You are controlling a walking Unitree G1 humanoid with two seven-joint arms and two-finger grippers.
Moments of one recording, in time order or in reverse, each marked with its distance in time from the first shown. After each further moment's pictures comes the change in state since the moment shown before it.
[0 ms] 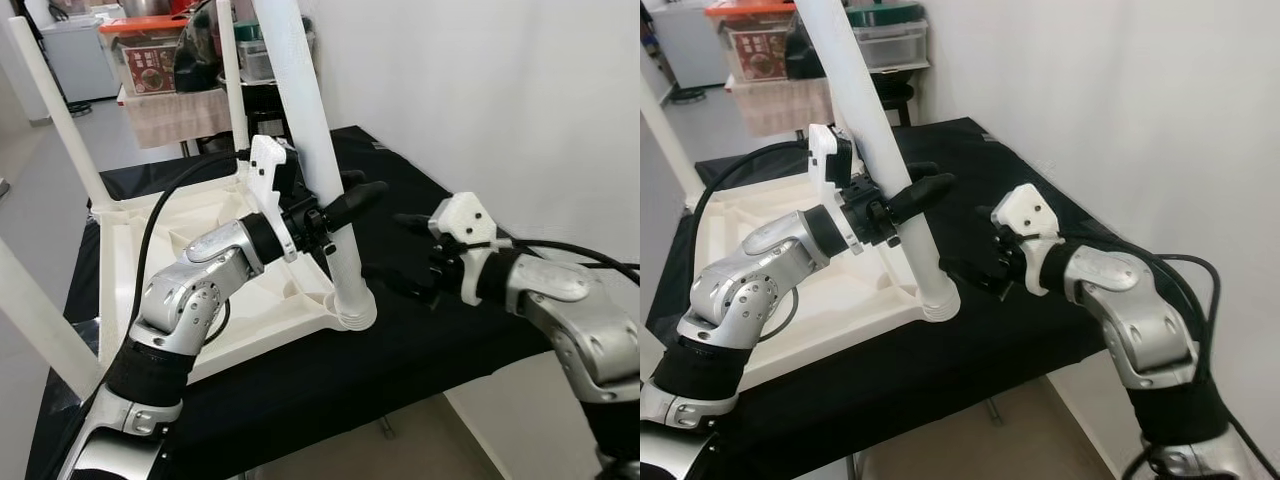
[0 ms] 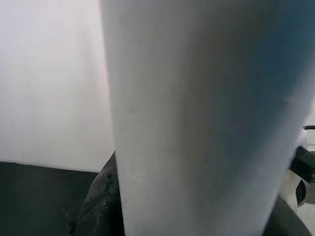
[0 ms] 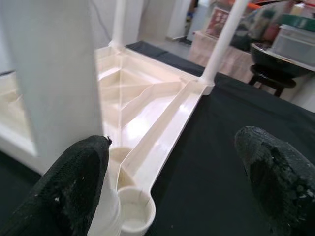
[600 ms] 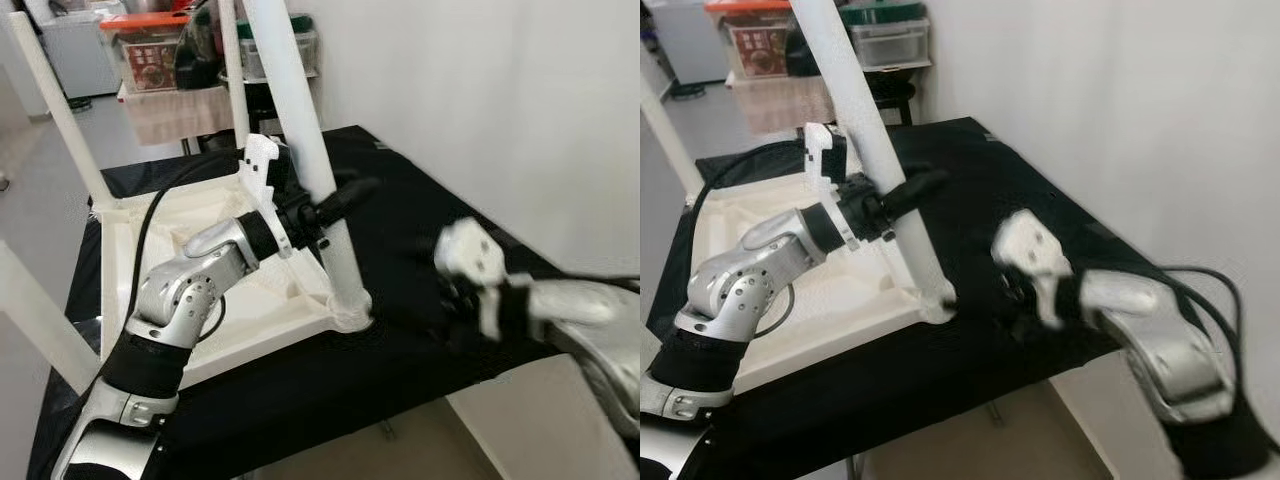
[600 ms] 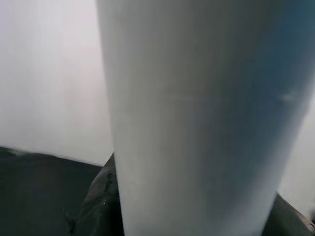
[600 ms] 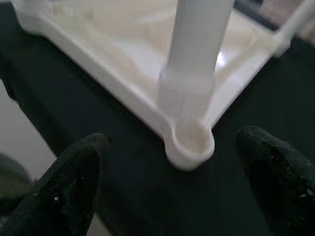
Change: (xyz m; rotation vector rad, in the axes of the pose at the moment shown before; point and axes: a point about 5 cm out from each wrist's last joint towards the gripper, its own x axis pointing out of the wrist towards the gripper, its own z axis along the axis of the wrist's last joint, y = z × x) left arm -0.015 0.025 0.013 0.030 -0.016 0.131; right arm -0.041 0.022 -0.027 -0.120 0.211 0.236
